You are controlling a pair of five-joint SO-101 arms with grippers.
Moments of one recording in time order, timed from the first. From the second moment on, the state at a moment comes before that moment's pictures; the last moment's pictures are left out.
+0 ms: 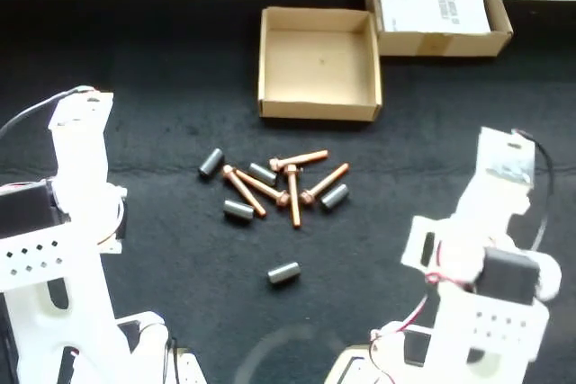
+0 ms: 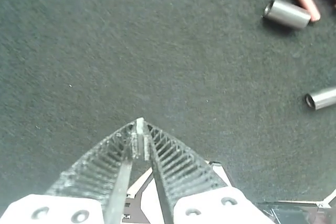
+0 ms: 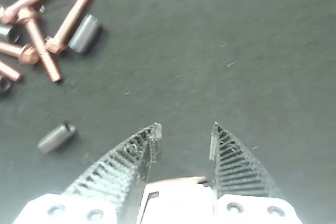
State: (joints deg) left arm -20.5 -42.8 25.9 102.1 -9.5; right arm 2.0 -55.0 31.3 100.4 -7.1
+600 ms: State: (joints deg) left arm -13.4 -30.6 27.2 102.0 -9.6; right arm -34.4 -39.9 31.6 100.4 -0.2
